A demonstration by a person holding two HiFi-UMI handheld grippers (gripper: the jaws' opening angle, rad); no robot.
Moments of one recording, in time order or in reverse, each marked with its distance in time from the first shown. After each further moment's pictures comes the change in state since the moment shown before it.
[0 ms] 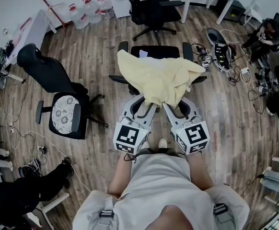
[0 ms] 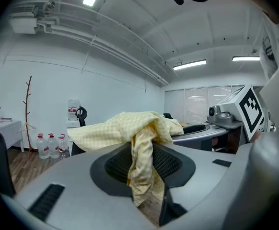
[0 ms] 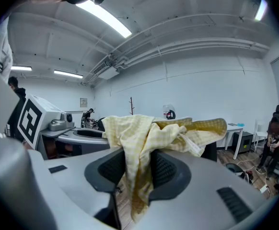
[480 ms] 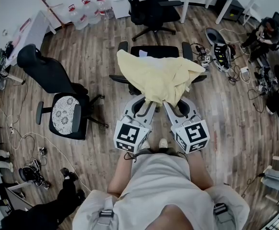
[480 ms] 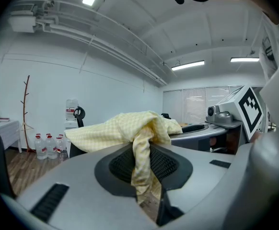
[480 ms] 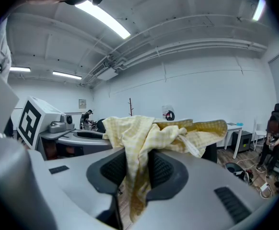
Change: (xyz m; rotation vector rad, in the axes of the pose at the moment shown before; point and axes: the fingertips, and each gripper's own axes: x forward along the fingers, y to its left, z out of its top) left arm -0.001 -0.003 -0.001 0.004 0.000 -0.024; right arm -0.001 0.003 0.002 0.012 -0.013 -0.011
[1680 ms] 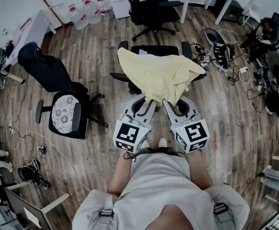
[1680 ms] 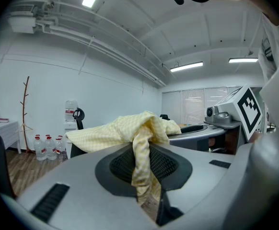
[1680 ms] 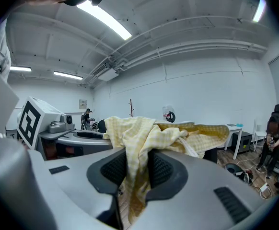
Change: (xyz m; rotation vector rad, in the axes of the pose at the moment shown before) left arm -0.012 -0.010 0.005 0.006 -0.016 -0.009; right arm -0.011 0.009 0.004 -0.004 -0.009 0.002
